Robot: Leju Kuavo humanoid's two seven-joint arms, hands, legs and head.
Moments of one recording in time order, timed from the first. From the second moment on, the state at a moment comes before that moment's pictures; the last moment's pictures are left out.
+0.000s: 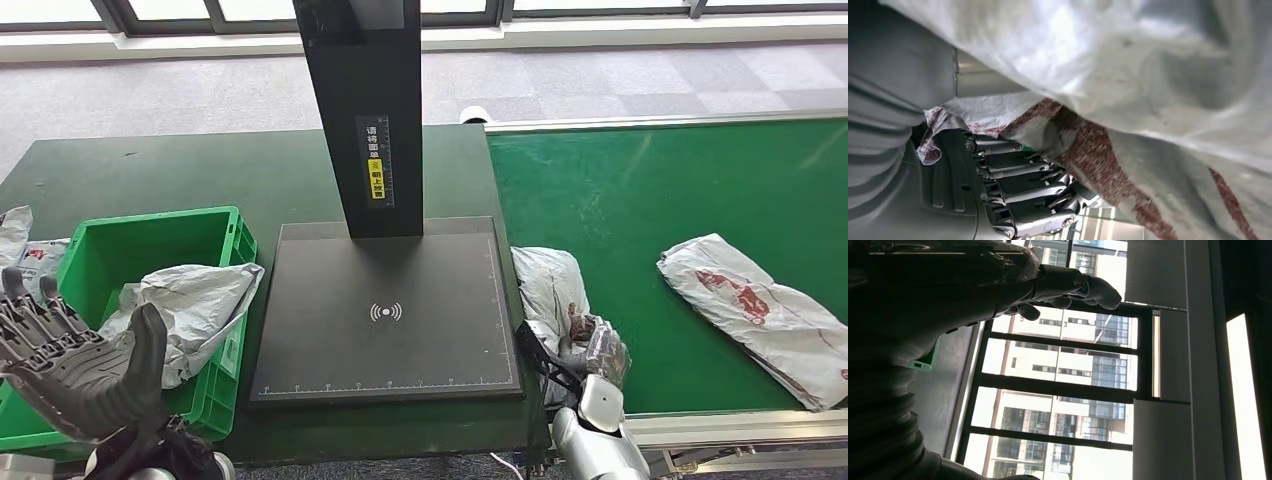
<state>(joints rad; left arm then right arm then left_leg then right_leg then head) 0.11 -0.29 -0.17 -1.88 -0.16 0.70 -0.70 -0.30 0.16 -0.36 -0.55 1.54 -0.43 0.24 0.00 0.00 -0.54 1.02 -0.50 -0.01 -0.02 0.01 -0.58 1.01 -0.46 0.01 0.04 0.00</state>
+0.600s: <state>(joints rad) 0.11 -0.28 -0.17 -1.88 -0.16 0.70 -0.70 -0.30 0.16 -0.36 -0.55 1.54 -0.48 0.22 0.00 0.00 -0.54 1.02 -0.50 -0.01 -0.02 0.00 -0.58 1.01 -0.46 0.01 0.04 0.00</state>
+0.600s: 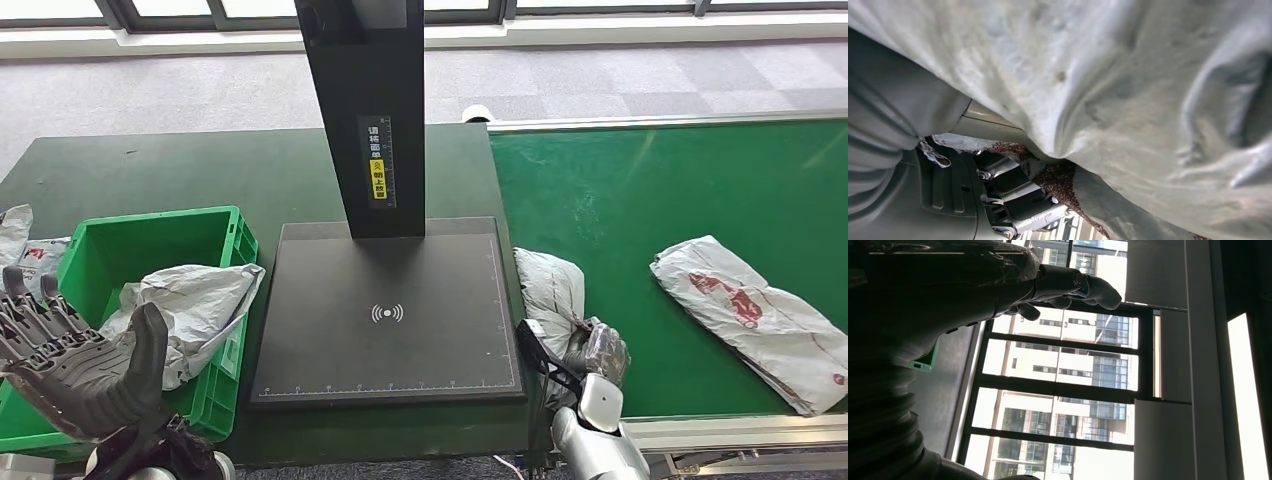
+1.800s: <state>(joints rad) 0.12 -0.28 -0.17 -1.89 -0.18 0.70 -0.70 0.00 0.34 -0.36 -1.53 1.10 -0.70 -0.41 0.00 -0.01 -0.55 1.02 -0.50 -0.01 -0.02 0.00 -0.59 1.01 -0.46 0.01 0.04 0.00</state>
